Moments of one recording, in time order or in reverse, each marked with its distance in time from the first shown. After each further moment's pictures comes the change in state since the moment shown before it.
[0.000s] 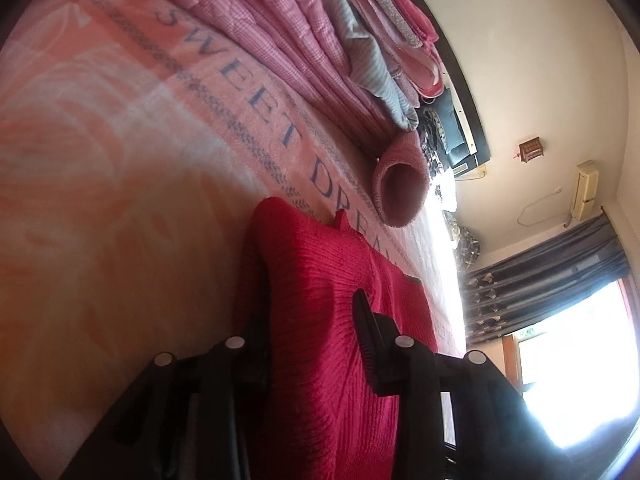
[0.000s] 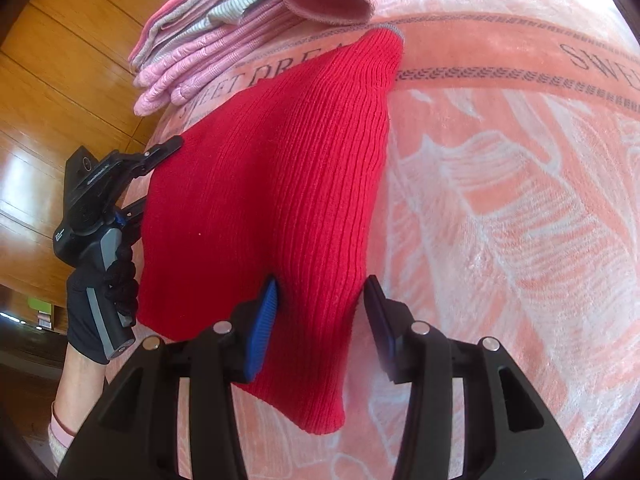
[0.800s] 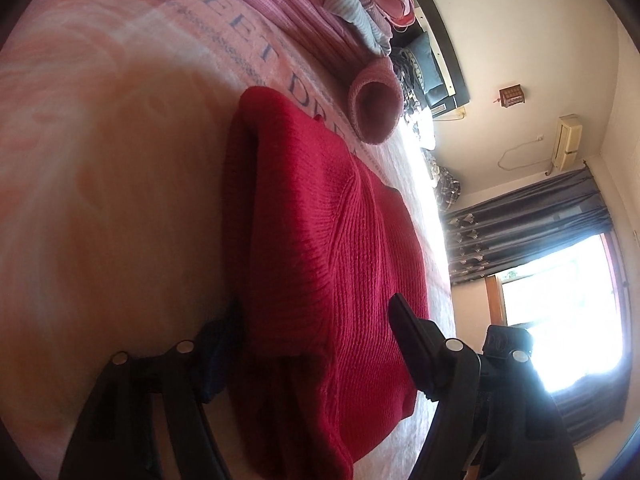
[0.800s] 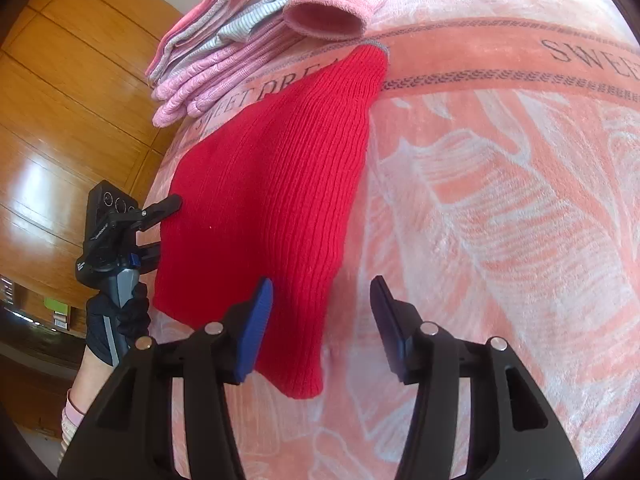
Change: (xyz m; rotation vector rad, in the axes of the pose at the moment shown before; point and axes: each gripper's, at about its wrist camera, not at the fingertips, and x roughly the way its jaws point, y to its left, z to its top) left arm 0.013 -0.004 -0.040 0.056 0.233 -0.043; right arm -0.023 -0.018 -0.014 0.010 -0.039 0.078
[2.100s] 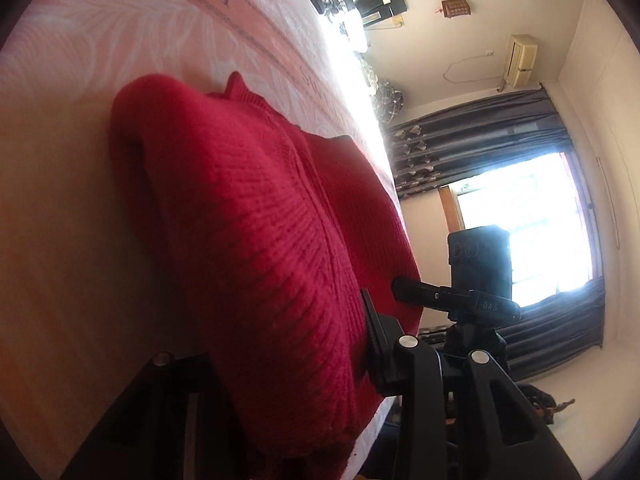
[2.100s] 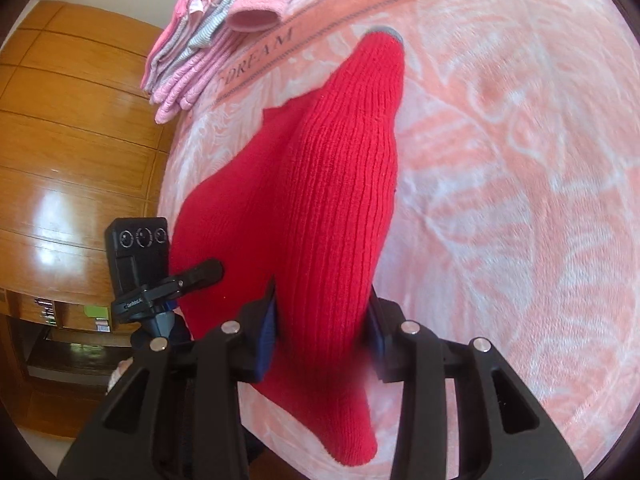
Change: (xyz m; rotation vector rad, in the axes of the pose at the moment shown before) left arm 0.091 -0.112 -0.187 0.154 0.250 -0.136; right arm -0.119 -0.094 -0.095 0.177 0.130 0.070
